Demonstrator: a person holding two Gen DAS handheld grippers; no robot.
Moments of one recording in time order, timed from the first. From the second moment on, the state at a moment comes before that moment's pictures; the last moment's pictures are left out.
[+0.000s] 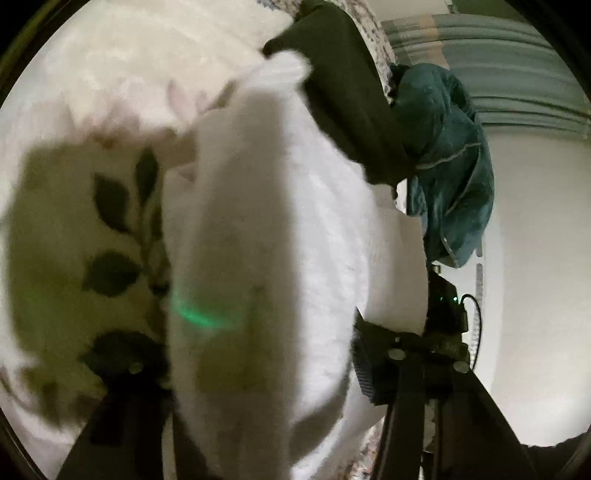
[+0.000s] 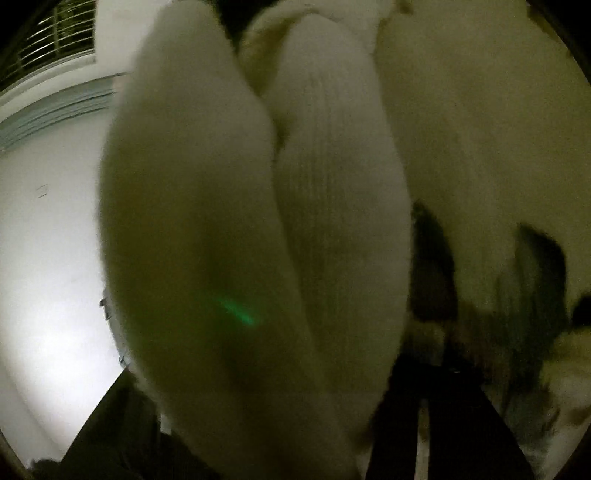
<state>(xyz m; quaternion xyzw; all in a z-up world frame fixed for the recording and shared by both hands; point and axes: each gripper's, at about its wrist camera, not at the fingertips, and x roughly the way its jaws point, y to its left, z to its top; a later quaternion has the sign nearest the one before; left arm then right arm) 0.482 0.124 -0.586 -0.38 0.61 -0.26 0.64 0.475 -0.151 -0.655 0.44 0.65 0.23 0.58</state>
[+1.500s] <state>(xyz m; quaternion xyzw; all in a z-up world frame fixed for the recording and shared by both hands) 0.765 0.065 -0.541 -0.30 0.59 -0.29 0.69 0.742 -0.247 -0.582 0.35 0.62 0.15 0.68</state>
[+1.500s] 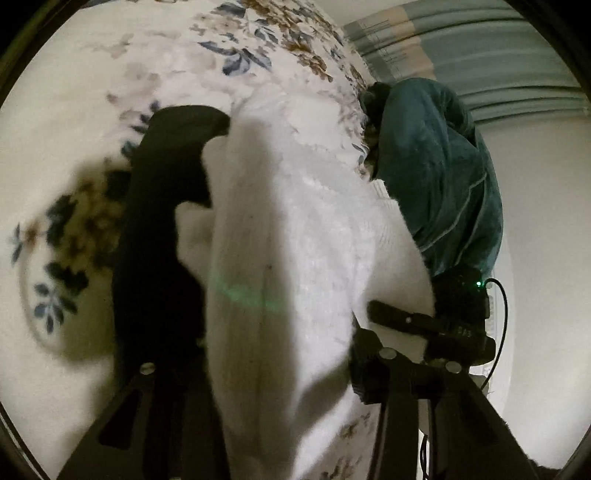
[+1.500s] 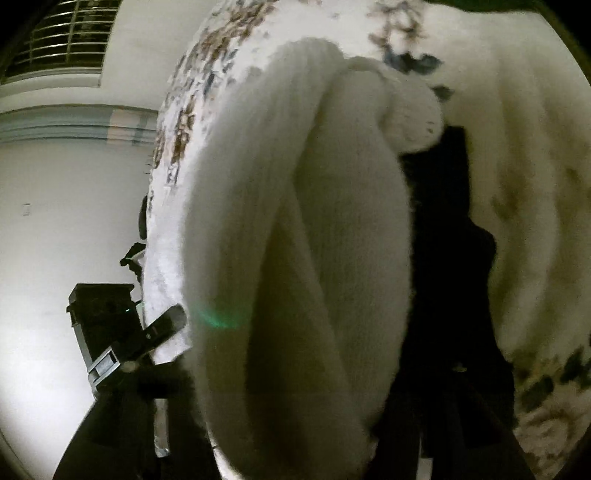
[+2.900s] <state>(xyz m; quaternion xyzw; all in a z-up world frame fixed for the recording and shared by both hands) 0.438 0.019 -0.131 0.01 0.41 -0.04 0.91 0.347 -0.181 -0.051 -0.01 0.39 -0.15 0.91</state>
